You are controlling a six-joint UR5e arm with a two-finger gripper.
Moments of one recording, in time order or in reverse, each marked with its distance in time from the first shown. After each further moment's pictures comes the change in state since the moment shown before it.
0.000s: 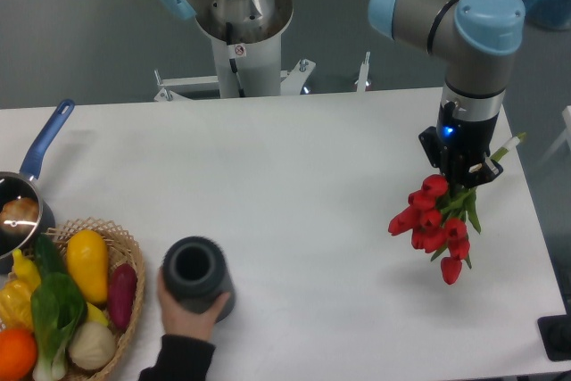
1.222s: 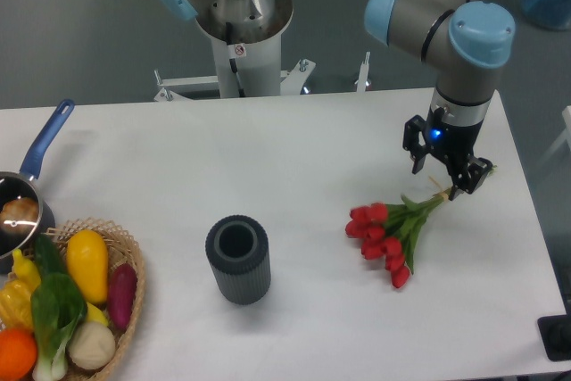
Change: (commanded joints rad) arm 0.014 0.003 -0.091 0.015 -0.011 -0.005
